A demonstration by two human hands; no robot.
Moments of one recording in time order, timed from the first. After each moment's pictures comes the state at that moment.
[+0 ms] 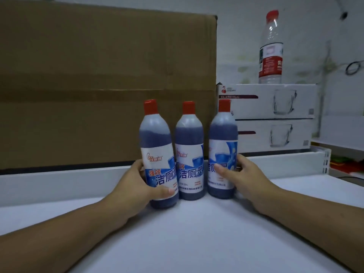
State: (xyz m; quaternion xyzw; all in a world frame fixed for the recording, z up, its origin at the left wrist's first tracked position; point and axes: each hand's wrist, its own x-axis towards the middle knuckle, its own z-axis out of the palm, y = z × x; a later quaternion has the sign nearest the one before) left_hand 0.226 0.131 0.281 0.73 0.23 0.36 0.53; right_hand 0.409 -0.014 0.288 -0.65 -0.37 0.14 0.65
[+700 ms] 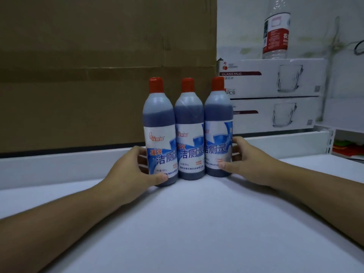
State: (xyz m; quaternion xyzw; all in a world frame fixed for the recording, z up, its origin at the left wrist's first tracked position) left_hand 0.219 0.137 0.274 0.84 0.31 0.34 0.29; right_hand 0.417 -0.026 0.287 -0.78 -0.46 0.08 0.42
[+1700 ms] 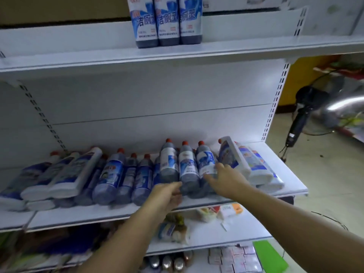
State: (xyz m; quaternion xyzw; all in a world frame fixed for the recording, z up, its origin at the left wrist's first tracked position) left_hand 0.143 -0.114 -0.024 0.46 0.47 0.15 0.74; right_hand 0.298 -0.207 -0.004 -0.88 -0.45 0.13 0.06
